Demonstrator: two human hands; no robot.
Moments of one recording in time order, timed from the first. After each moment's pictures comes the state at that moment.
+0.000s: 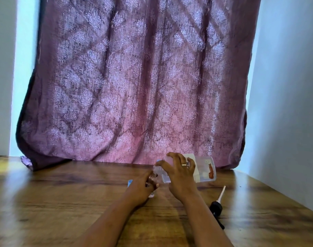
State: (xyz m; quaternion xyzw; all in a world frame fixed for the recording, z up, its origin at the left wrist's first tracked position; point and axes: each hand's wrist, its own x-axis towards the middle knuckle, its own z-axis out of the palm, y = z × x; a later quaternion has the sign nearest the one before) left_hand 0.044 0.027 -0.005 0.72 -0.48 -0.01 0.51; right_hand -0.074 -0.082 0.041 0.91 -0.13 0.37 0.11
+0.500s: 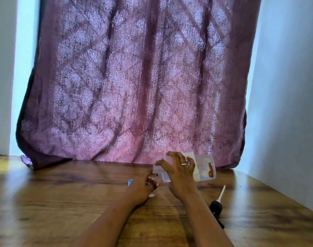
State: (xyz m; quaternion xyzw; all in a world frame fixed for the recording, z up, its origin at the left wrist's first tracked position) left_hand 0.043 0.030 -0.003 0.72 -0.48 -0.01 0.51; right_hand -0.074 -0.080 0.042 0.91 -0.13 0.37 0.12
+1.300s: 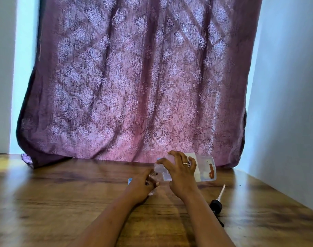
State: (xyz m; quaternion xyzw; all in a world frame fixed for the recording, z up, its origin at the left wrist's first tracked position) left_hand 0.047 0.028 -0.003 0.72 -0.48 -0.01 0.51; right_hand -0.076 -0.081 0.043 0.91 -0.14 0.37 0.10
